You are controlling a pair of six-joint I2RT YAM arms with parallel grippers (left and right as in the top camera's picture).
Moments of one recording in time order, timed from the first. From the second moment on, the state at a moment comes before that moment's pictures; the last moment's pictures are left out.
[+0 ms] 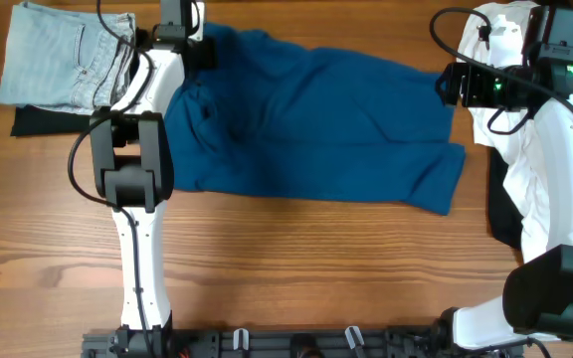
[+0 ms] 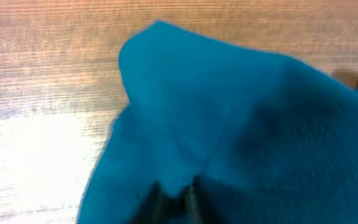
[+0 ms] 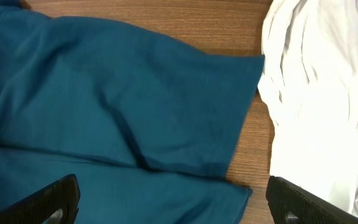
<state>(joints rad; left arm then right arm) -0.07 2.54 2.06 -0.47 0.06 -0.05 -0.16 1.68 1.56 -0.93 -0.24 -0.13</state>
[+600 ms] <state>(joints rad) -0.08 2.35 2.11 -0.92 0.05 -0.12 -0.16 1.68 1.56 -0.91 -0.24 -0.13</state>
